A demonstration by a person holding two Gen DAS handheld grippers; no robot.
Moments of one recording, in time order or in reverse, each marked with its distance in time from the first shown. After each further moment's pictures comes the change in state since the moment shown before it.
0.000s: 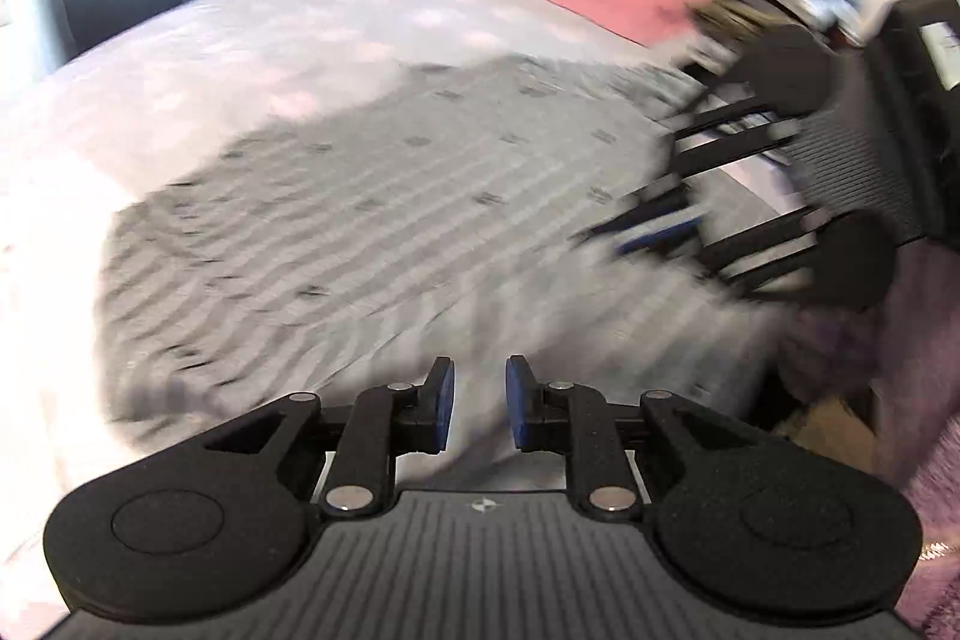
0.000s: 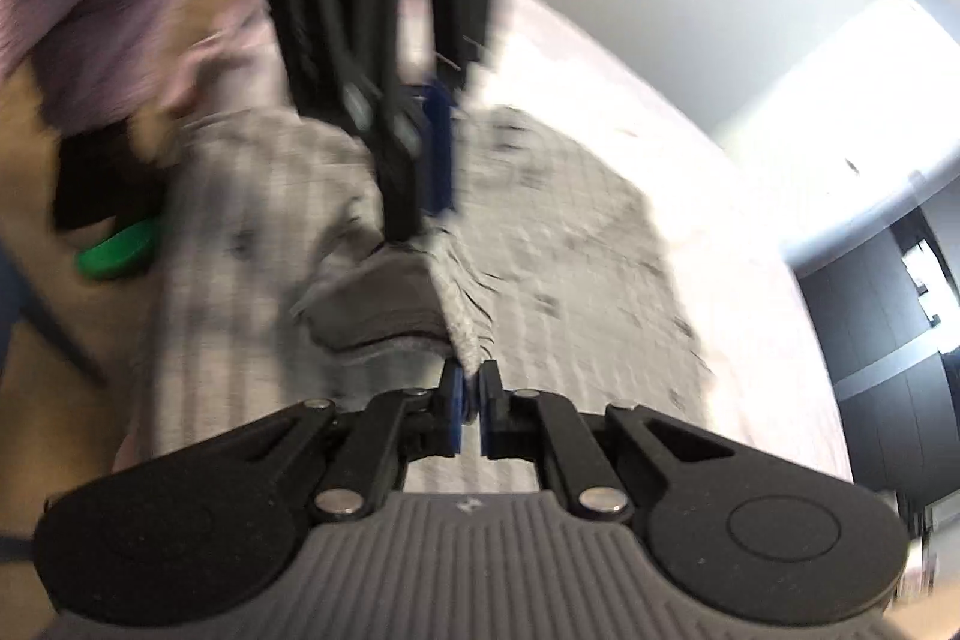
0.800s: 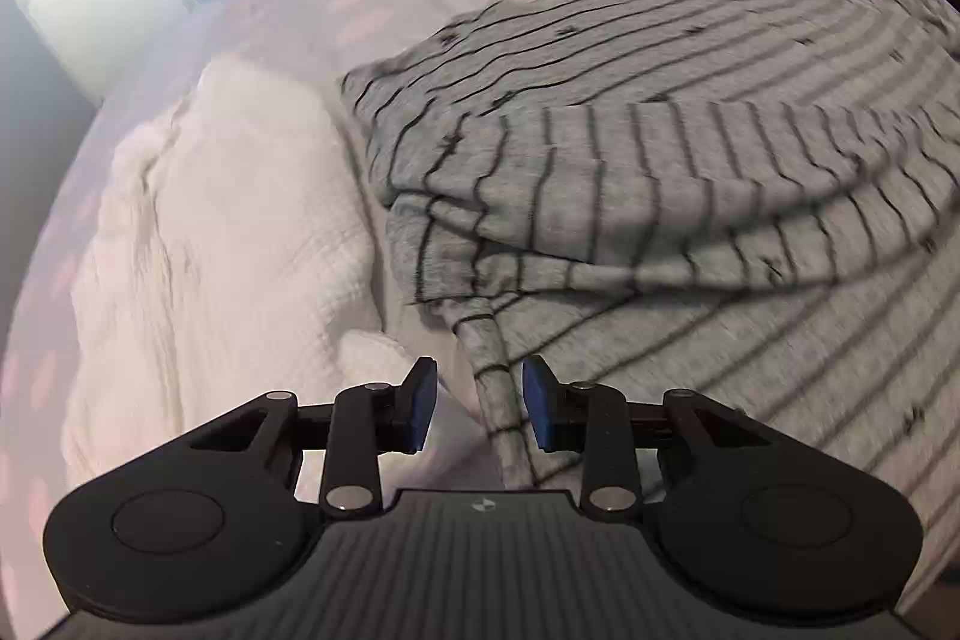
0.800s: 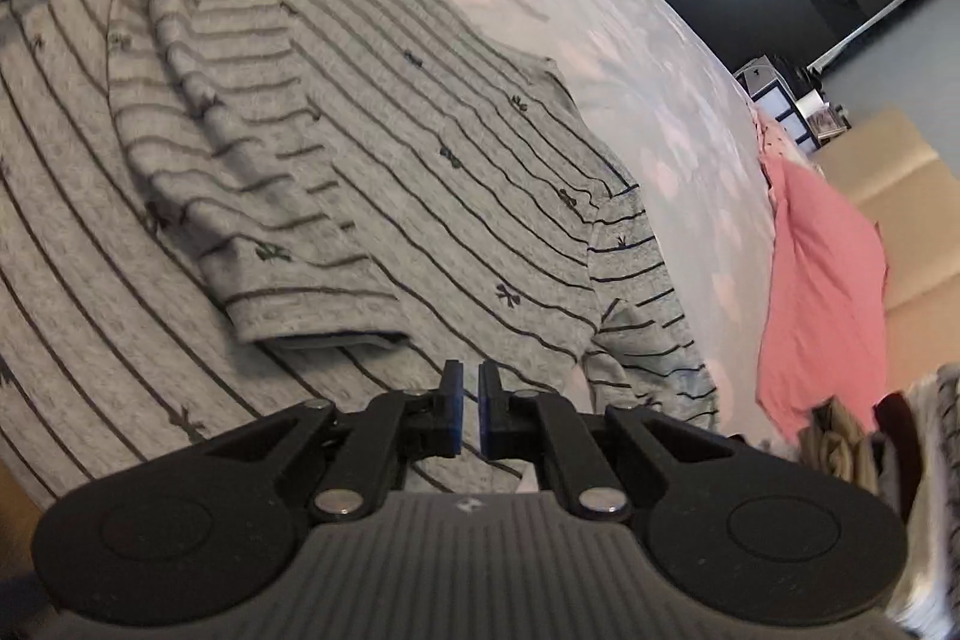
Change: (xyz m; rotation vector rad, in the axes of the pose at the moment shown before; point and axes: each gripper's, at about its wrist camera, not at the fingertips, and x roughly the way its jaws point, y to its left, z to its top) left arm 0.093 0.076 -0.007 -0.078 0.184 0.361; right arm -0.004 -0.067 -0.126 0.565 0.500 -0.263
